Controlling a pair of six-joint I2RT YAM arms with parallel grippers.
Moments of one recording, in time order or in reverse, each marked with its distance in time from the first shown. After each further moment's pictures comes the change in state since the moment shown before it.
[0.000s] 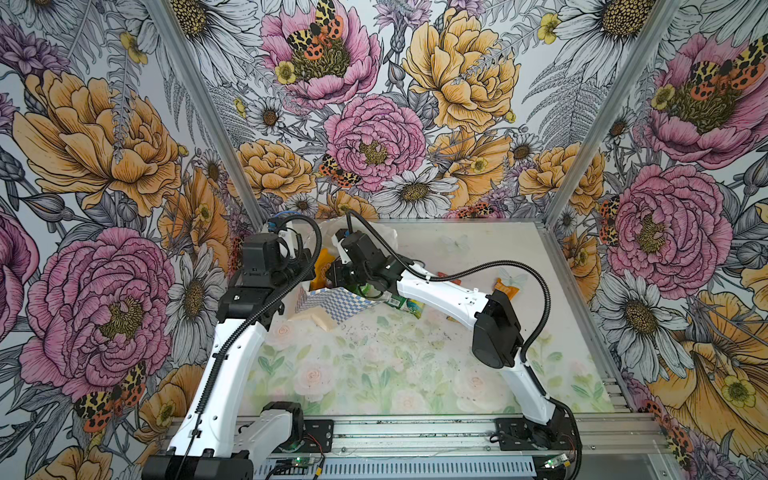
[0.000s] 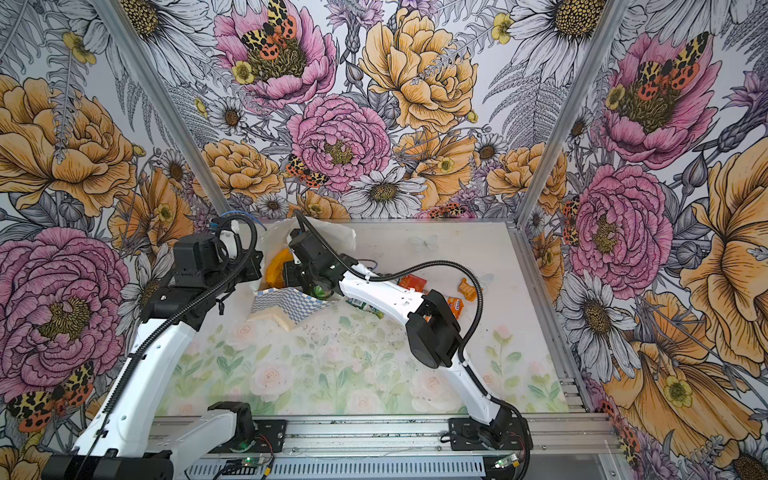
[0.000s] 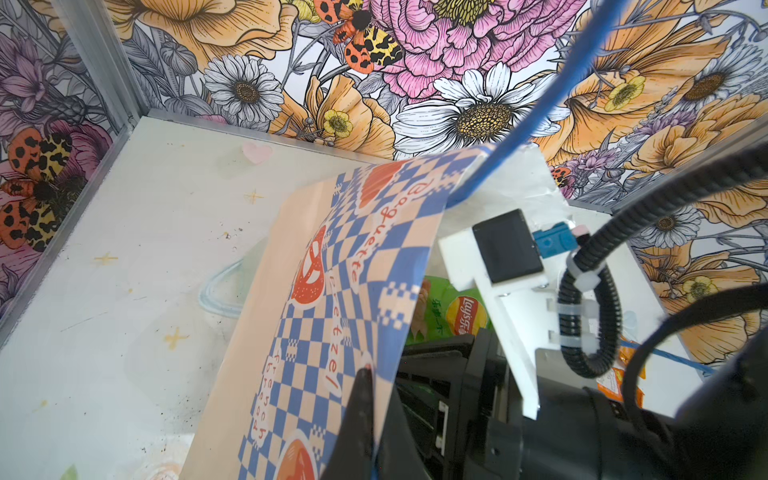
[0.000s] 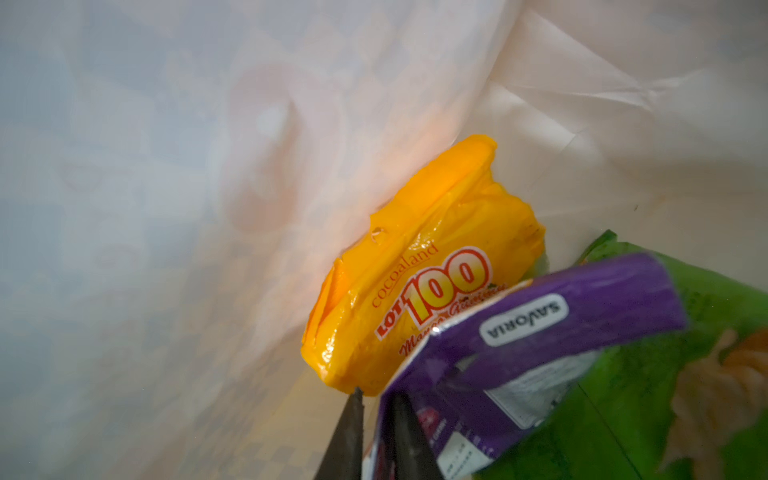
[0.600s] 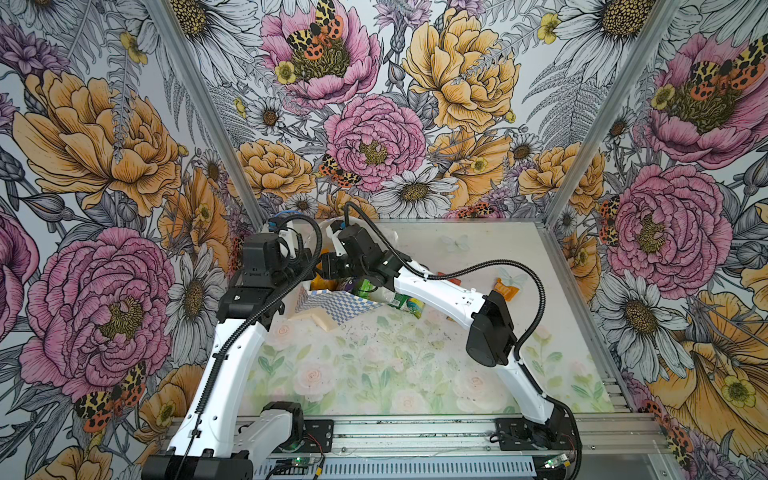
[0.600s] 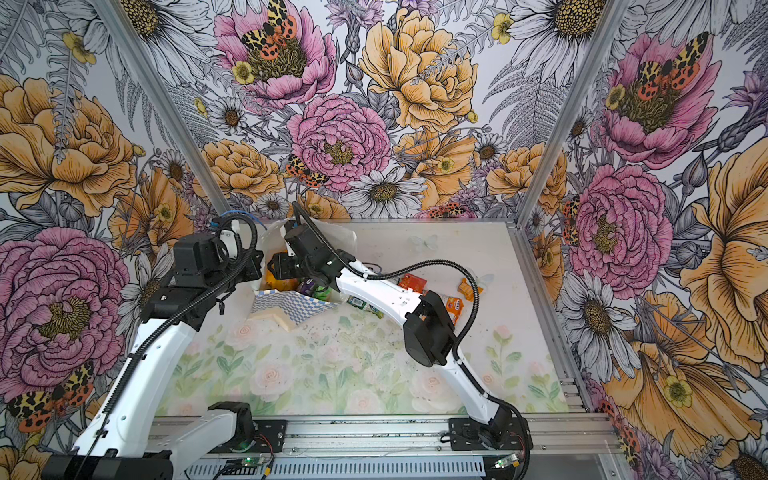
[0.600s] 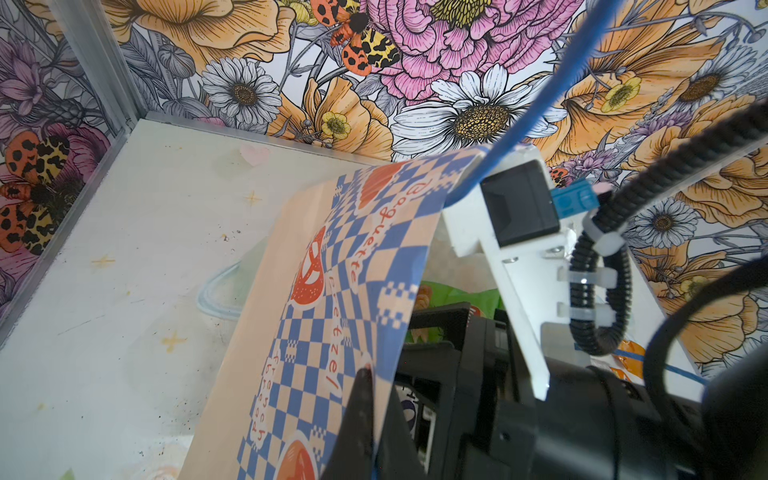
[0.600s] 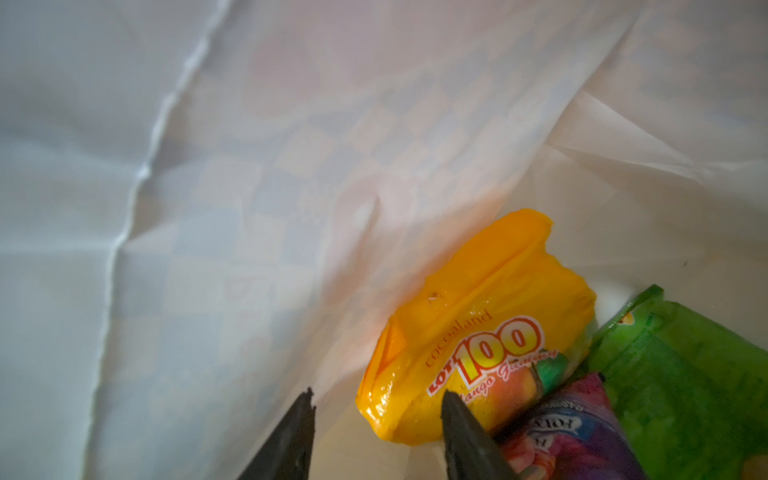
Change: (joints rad) left arm -0.003 0.000 0.000 0.005 0.000 0.000; right arm 0.000 0.054 0.119 0.005 -0.022 0.017
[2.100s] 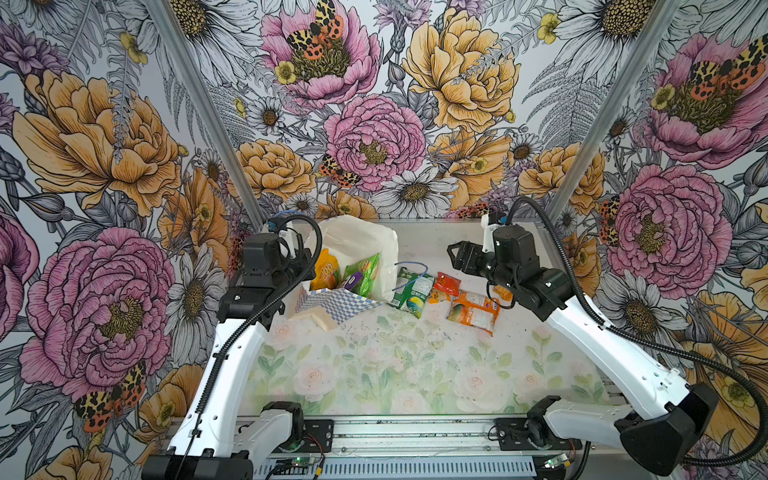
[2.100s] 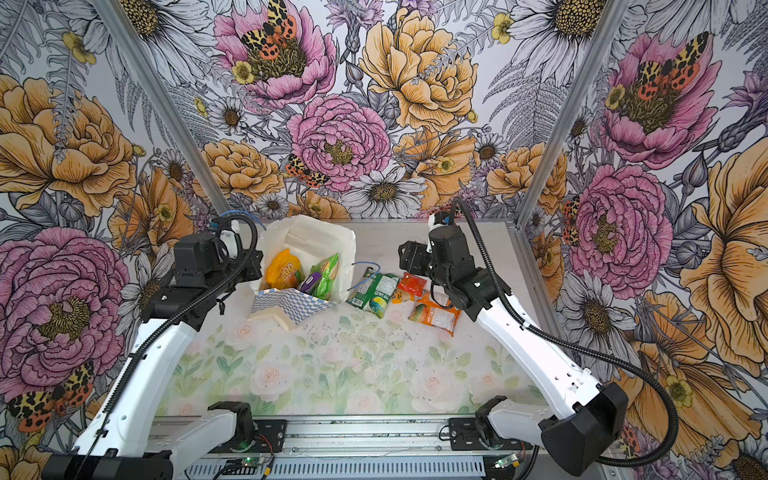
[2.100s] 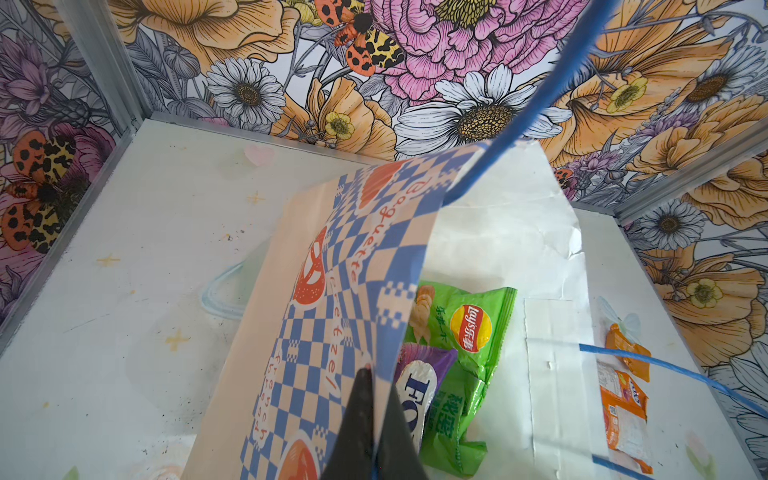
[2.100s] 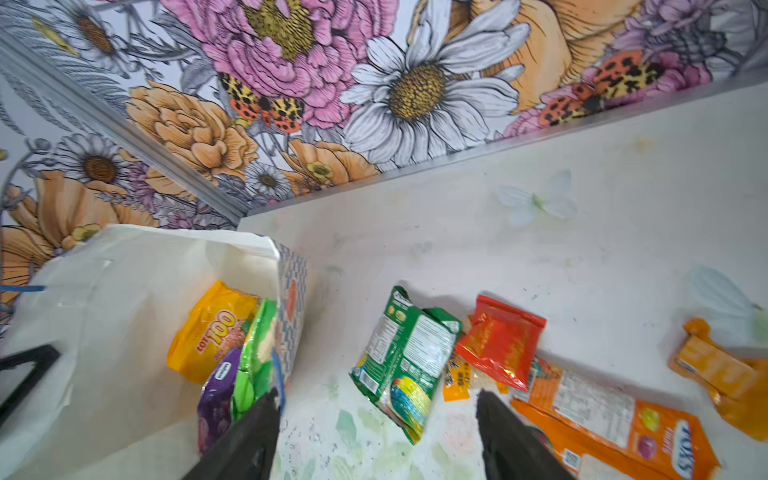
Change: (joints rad) left arm 0.003 0.001 -0.004 0.002 -0.018 0.003; right arm -0.428 -1.109 -1.051 -0.086 0.241 -0.030
